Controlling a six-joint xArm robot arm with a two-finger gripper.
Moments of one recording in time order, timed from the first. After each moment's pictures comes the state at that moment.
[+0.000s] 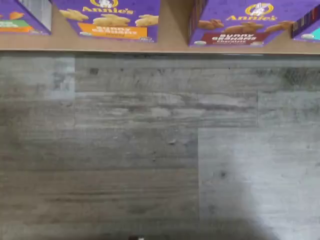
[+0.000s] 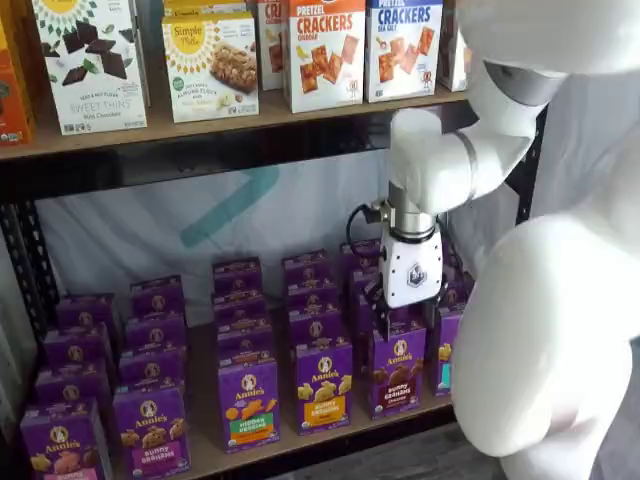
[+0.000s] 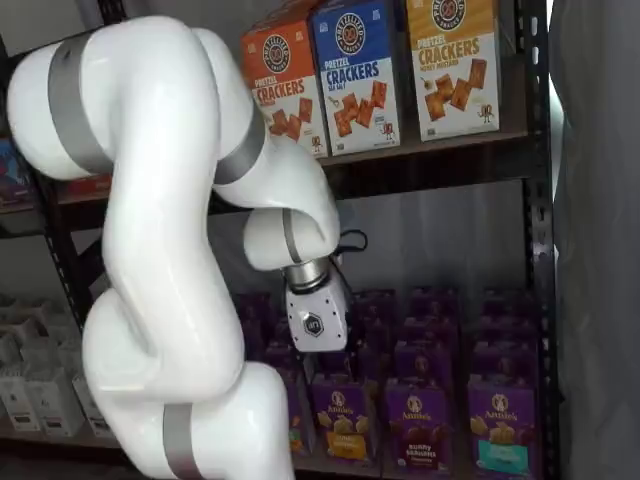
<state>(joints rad) 0.06 -0.27 -0.38 -0.11 0.62 0.16</state>
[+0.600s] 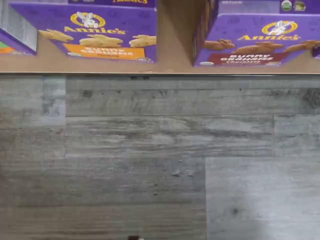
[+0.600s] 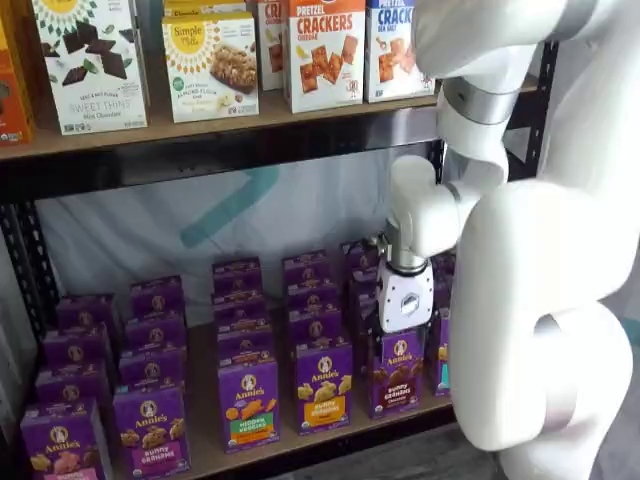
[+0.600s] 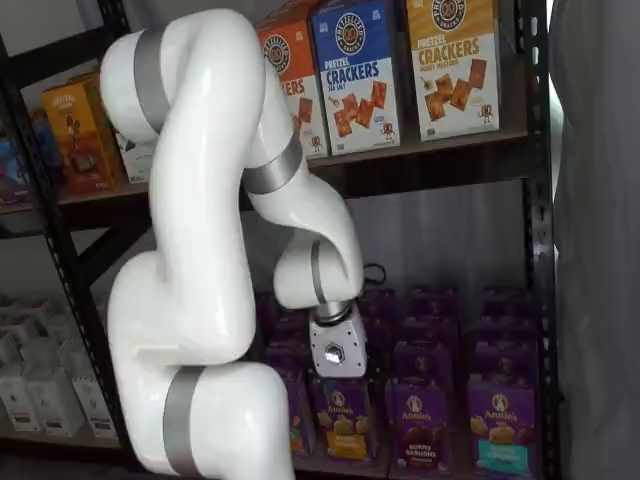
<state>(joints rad) 0.00 0.12 -0.48 -0.12 0.32 0.12</state>
